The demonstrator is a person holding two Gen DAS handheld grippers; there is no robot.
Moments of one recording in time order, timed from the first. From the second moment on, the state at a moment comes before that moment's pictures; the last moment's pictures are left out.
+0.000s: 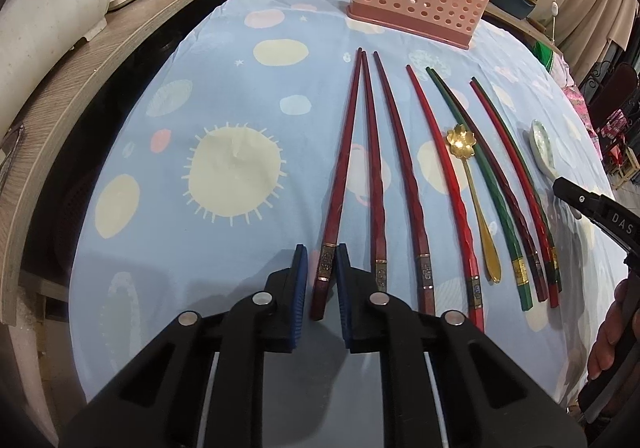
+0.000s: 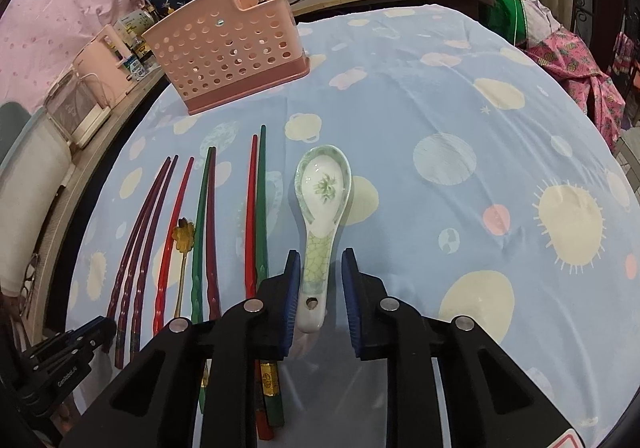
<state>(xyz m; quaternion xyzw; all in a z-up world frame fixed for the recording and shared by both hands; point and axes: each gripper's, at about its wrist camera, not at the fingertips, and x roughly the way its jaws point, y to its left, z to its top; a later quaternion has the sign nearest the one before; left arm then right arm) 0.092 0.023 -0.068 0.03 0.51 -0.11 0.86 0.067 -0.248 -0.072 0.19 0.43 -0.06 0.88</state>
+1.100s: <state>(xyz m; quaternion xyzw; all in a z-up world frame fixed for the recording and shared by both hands) 0.087 0.026 -0.069 0.01 0.49 -0.11 0.86 0.051 -0.252 -0.082 0.21 0.42 -0.05 0.88</state>
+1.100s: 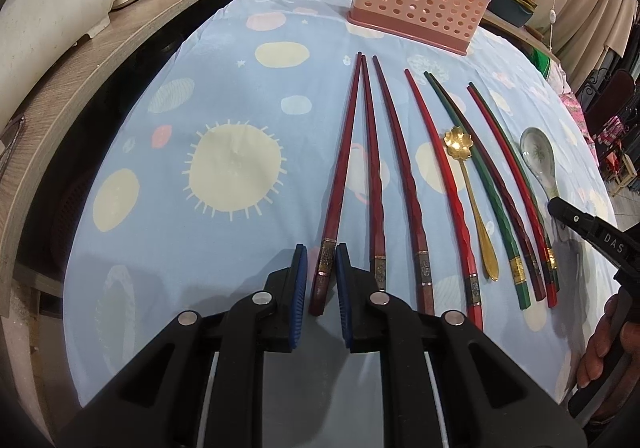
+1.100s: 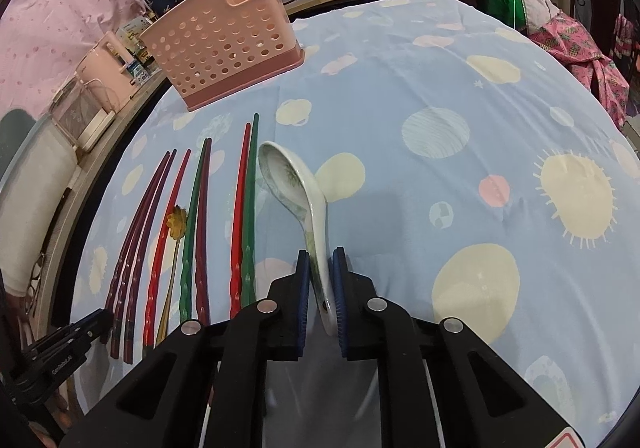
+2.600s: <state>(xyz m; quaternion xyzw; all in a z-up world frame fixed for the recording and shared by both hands) 0.247 -0.026 0.245 -0.05 0.15 -0.16 0.97 0.227 -0.297 0.113 0.16 0.25 -0.02 0.96</state>
